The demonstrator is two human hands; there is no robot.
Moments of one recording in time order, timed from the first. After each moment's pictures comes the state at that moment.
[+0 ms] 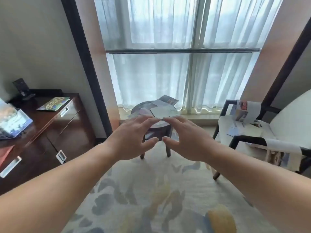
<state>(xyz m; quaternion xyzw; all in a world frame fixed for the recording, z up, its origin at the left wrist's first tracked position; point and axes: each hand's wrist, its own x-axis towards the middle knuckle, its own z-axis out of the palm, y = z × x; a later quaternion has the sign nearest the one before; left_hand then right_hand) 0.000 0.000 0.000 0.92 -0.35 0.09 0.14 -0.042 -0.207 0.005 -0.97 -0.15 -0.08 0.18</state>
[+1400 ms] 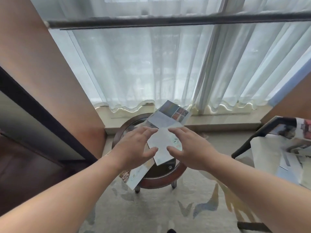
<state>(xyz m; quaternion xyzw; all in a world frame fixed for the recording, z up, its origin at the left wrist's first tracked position) 0.657 -0.121 -0.126 0.94 -0.29 -0.08 0.18 0.615 -0.333 -0.124 -0.97 -0.07 0.05 0.23</state>
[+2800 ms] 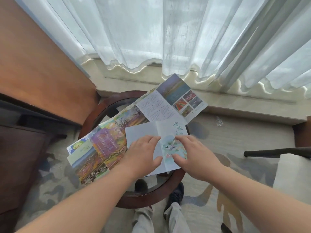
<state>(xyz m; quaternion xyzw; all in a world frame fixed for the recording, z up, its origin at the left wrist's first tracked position) 0.818 -0.268 -0.345 0.95 -0.11 -0.25 0.17 0.818 -0.467 -0.318 -0.92 -0.07 0.27 0.27</state>
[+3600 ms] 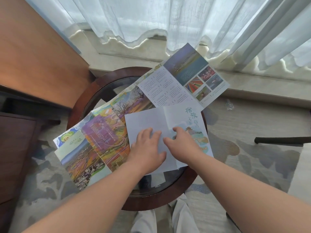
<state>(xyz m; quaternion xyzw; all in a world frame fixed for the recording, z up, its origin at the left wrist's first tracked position) 0.819 -0.253 -0.449 0.93 -0.02 -0.33 0.18 0.846 -0.394 -0.434 -0.83 0.18 0.40 0.36</state>
